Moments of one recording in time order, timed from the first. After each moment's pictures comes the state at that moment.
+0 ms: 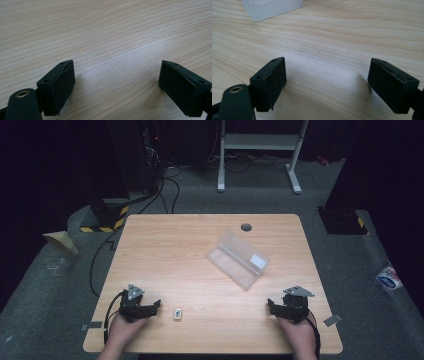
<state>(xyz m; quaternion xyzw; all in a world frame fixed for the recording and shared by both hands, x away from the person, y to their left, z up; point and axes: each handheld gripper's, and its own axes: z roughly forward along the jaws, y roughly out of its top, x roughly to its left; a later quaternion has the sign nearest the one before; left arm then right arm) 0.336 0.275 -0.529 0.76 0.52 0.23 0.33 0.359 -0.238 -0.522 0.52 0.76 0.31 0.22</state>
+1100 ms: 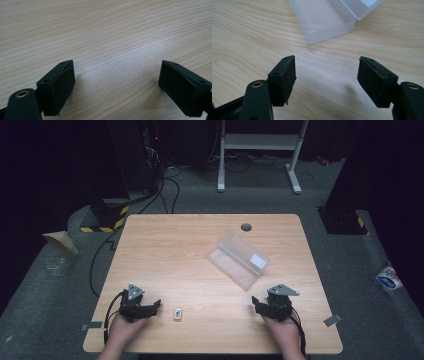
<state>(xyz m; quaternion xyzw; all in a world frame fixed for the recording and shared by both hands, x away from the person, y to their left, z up) 0.336 0.275 -0.529 0.76 0.52 0.23 0.33 0.357 -0.191 -0.511 0.48 0.77 0.37 0.20</state>
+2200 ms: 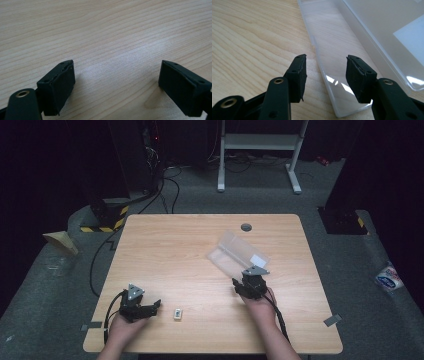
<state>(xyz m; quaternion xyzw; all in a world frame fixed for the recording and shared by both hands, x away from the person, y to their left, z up) 0.336 0.275 -0.529 0.76 0.52 0.23 0.33 0.419 -0.124 -0.510 0.45 0.79 0.37 0.20</state>
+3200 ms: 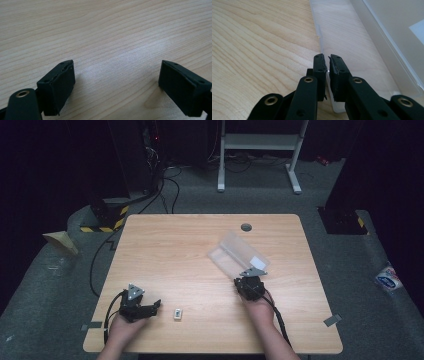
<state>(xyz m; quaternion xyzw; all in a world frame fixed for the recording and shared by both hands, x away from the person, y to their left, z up) 0.336 0.275 -0.529 0.76 0.52 0.23 0.33 0.416 -0.121 -0.518 0.44 0.80 0.36 0.18</state>
